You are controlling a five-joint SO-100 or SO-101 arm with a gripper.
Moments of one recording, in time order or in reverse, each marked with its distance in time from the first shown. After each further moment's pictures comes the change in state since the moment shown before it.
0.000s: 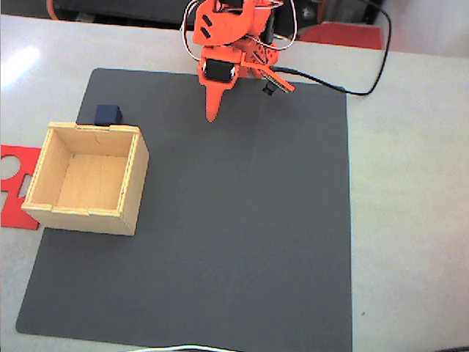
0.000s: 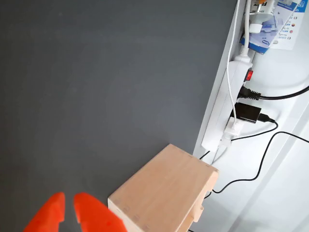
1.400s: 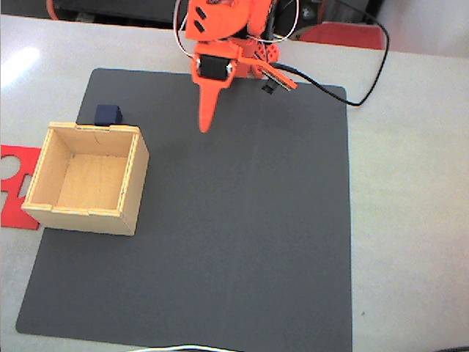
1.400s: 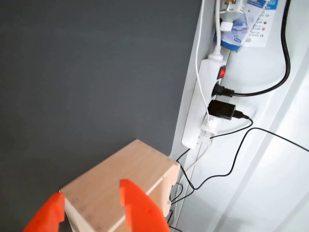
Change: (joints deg) arm -0.7 -33.3 -24.5 -8.7 1.0
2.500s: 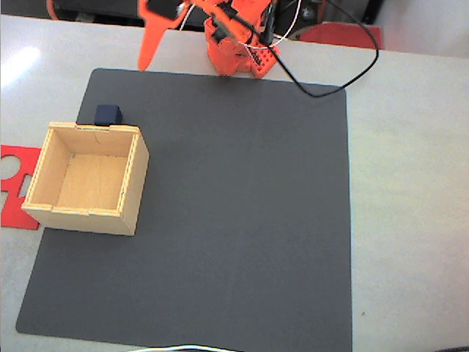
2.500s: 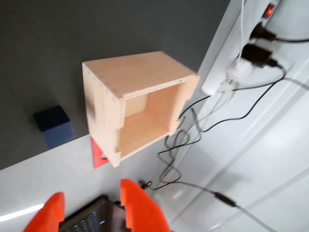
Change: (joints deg) arm 31.3 -11.5 -29.0 20.9 -29.7
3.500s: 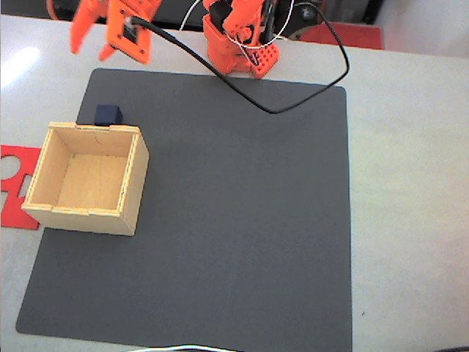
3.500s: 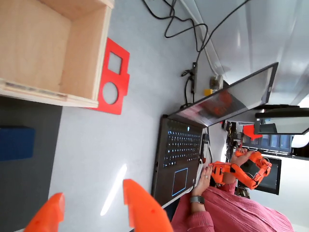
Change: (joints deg) arm 8.7 -12.3 -6.4 -16.2 55.5
